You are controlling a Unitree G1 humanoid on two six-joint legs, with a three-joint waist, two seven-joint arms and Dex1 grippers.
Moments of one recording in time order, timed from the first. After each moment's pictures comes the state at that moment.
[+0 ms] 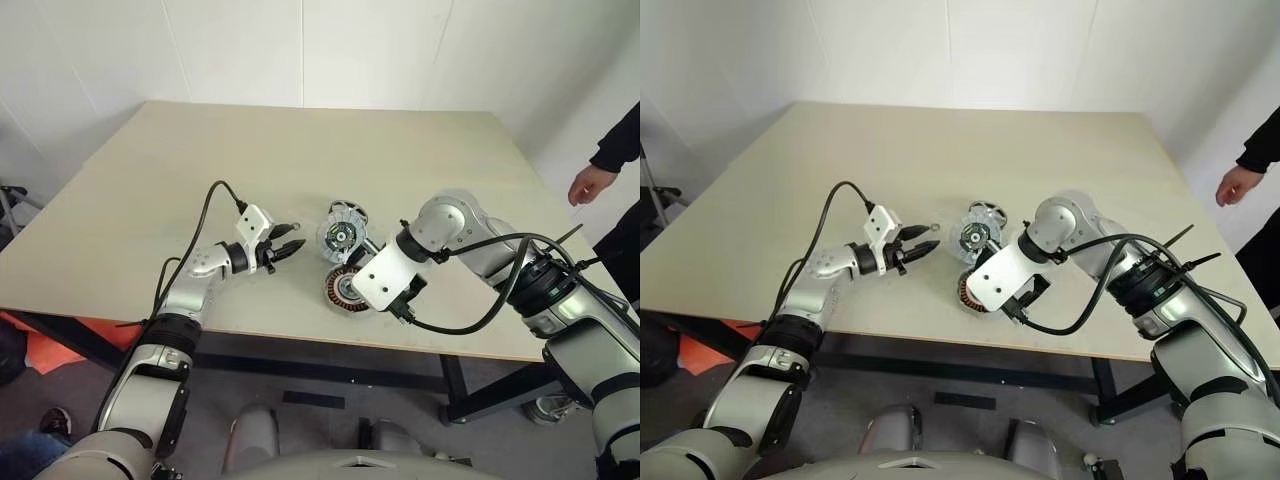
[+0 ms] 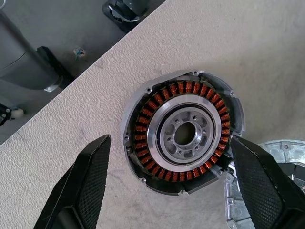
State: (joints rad) left arm -0.54 0.29 -0.08 0.54 -0.15 -0.05 -0.87; right arm -0.84 -0.72 0.64 0.12 -0.18 -0.23 1.52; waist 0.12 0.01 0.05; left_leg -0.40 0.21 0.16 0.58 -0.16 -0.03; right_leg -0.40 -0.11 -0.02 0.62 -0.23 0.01
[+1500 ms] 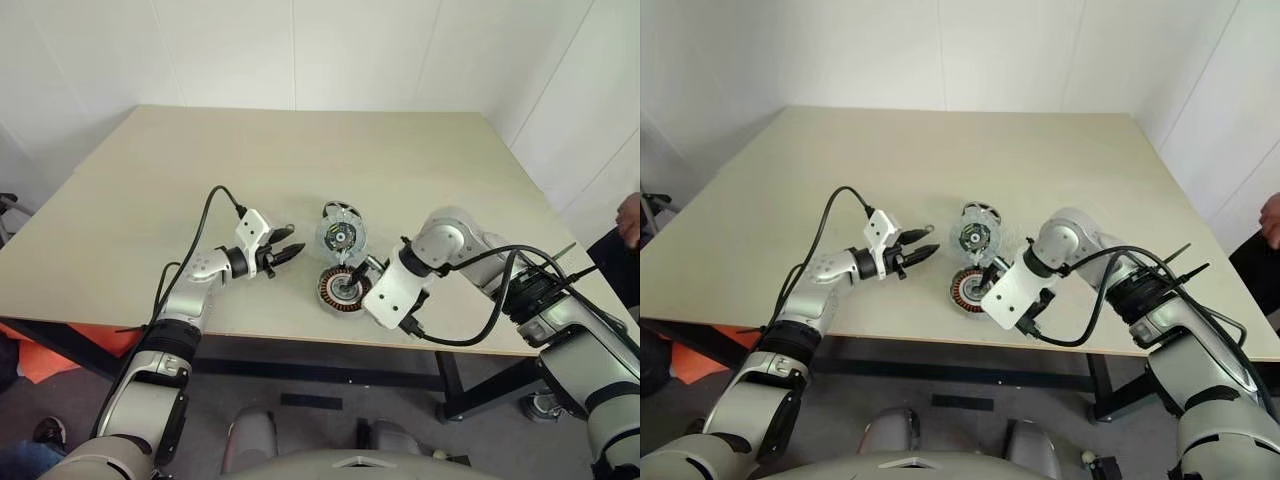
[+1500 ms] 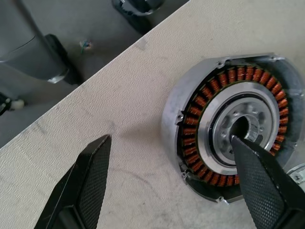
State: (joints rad) left arm -0.51 0.28 -0.08 0.52 -0.15 -0.03 -0.86; right arm -0.78 -0.69 0.63 0.32 -0.25 -0.51 1.47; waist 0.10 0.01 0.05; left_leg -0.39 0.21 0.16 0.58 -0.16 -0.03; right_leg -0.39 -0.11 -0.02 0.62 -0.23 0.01
